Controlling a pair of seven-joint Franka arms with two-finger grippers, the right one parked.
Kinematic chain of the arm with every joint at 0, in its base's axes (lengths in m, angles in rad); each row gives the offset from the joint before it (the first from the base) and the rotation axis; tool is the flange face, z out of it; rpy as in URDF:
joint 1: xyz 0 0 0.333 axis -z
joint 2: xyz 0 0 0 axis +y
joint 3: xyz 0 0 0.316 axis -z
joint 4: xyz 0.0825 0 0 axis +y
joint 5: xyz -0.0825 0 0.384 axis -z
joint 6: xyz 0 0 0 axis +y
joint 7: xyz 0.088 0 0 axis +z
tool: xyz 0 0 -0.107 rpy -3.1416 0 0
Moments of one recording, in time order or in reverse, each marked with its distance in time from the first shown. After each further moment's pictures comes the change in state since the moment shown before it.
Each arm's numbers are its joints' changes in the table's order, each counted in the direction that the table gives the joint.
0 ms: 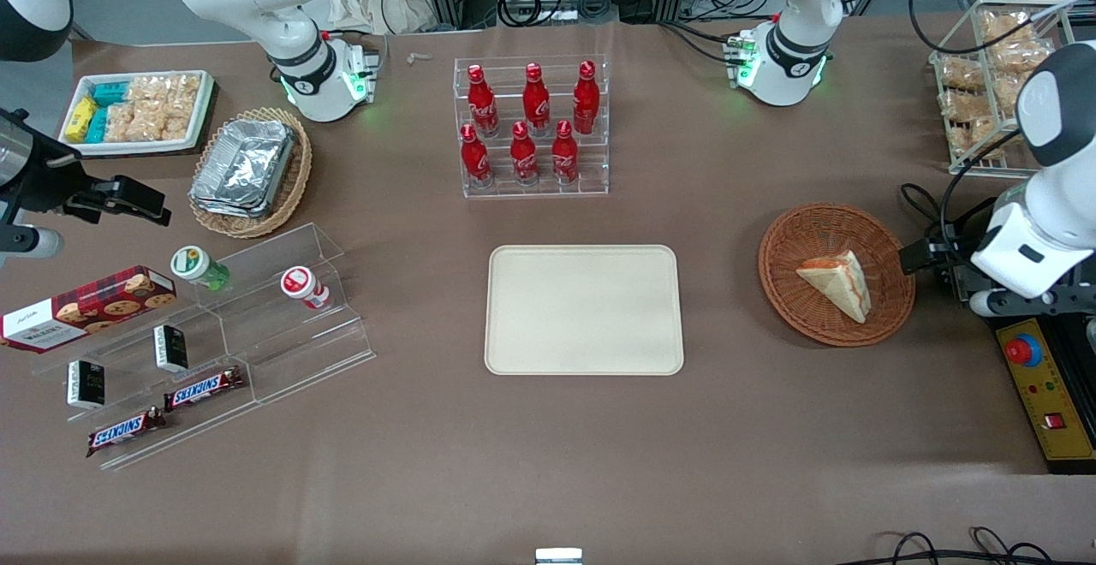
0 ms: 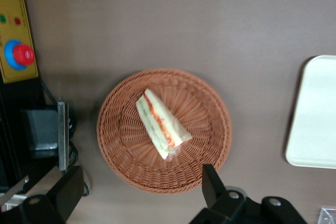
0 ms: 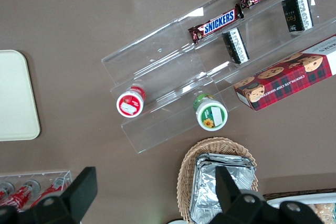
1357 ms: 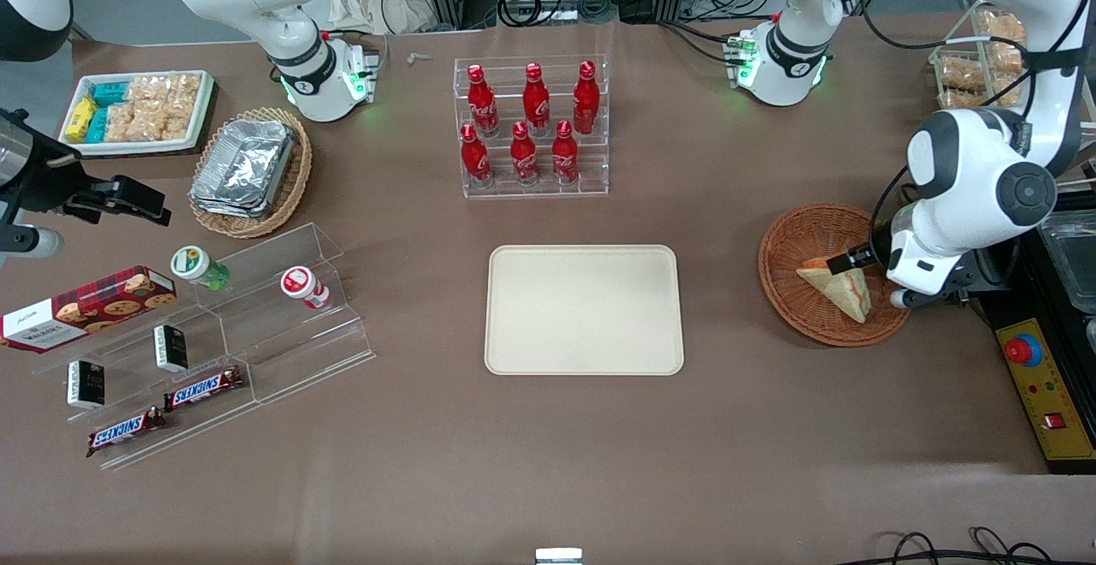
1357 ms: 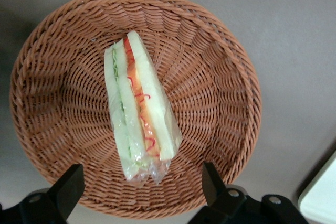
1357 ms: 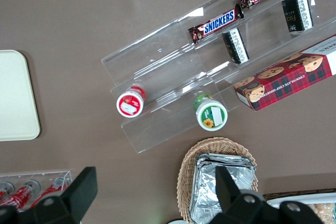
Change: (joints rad) arm -0.022 0.025 -0.003 0.455 0.103 -0.429 0.293
